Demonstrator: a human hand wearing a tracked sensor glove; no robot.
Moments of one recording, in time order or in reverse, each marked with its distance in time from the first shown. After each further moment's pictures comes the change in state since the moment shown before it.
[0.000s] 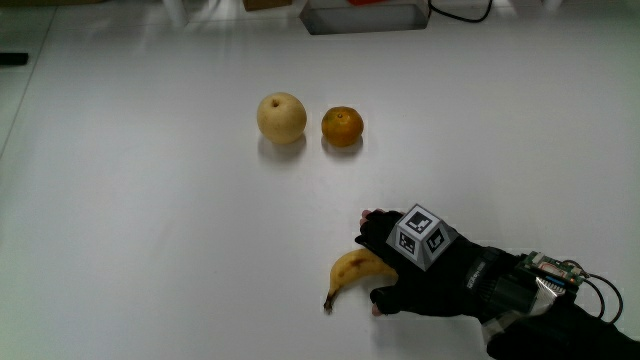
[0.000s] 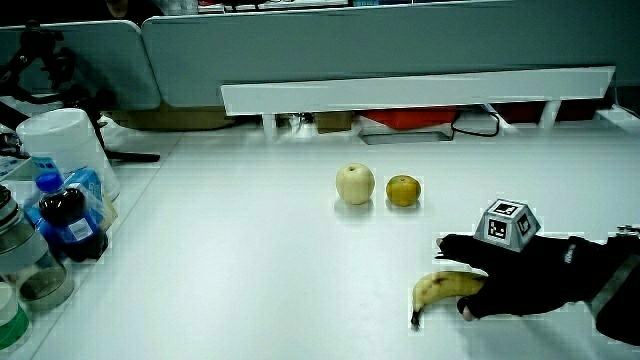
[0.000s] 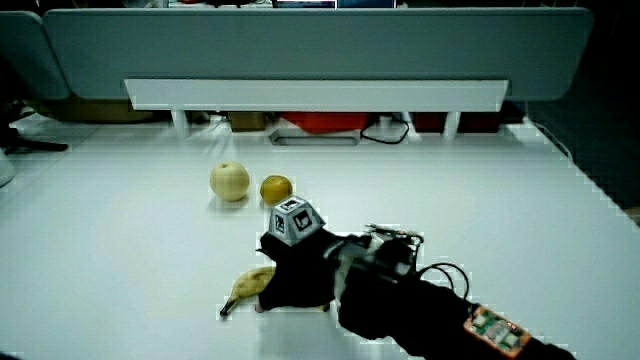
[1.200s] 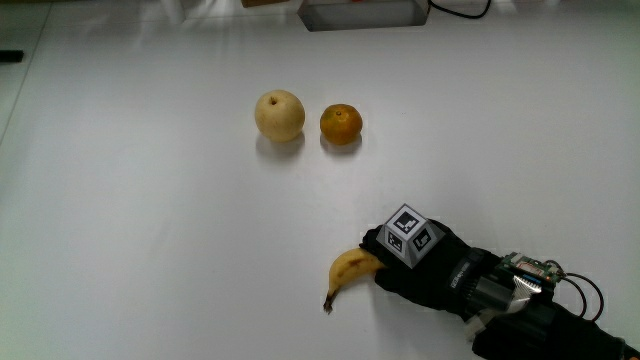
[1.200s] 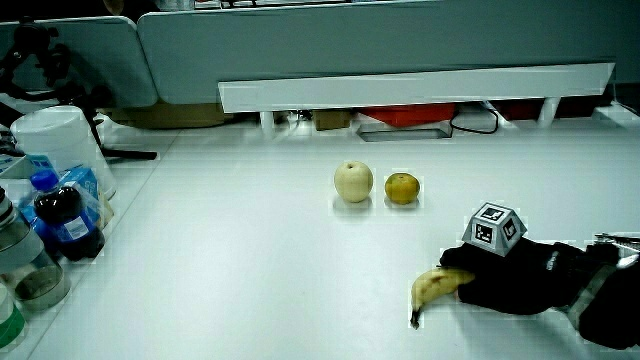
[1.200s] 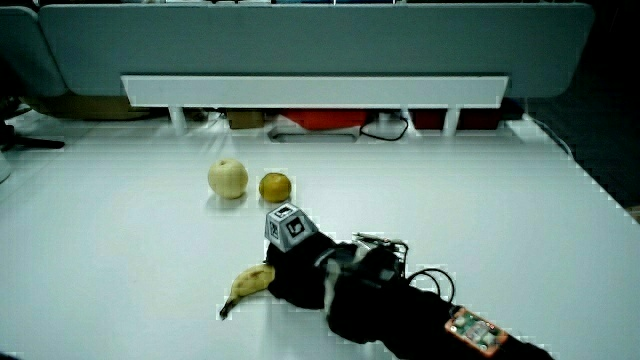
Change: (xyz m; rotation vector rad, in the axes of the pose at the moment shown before) arm -0.118 0.063 -0.070 -0.262 -0.052 0.325
